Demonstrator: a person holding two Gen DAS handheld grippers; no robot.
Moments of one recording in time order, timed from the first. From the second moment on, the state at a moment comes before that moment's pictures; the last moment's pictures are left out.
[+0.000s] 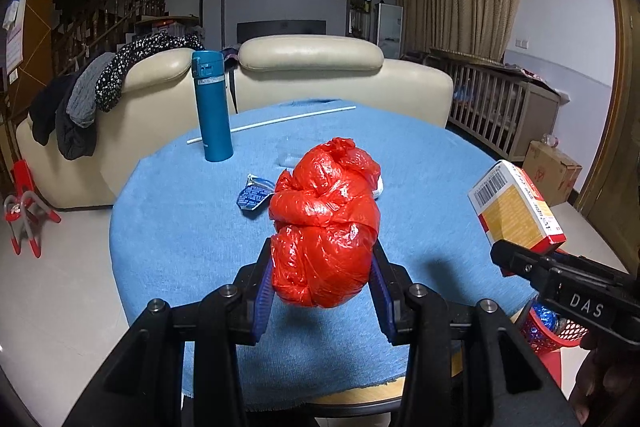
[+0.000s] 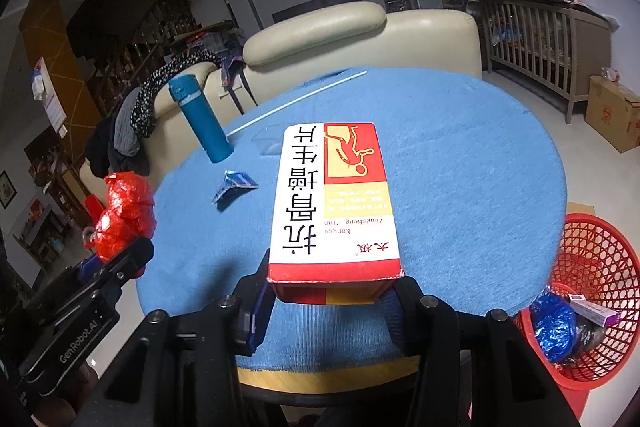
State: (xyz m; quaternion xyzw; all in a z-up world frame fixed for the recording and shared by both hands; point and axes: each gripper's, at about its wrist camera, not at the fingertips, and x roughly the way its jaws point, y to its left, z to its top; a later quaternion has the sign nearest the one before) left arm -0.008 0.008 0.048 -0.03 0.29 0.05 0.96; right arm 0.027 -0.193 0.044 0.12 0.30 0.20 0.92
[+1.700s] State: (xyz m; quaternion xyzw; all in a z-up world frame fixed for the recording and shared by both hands) left arm -0.012 -0.008 0.027 0.00 0.31 0.03 0.95; right arm 0.029 -0.229 0.013 0.17 0.31 0.16 0.92
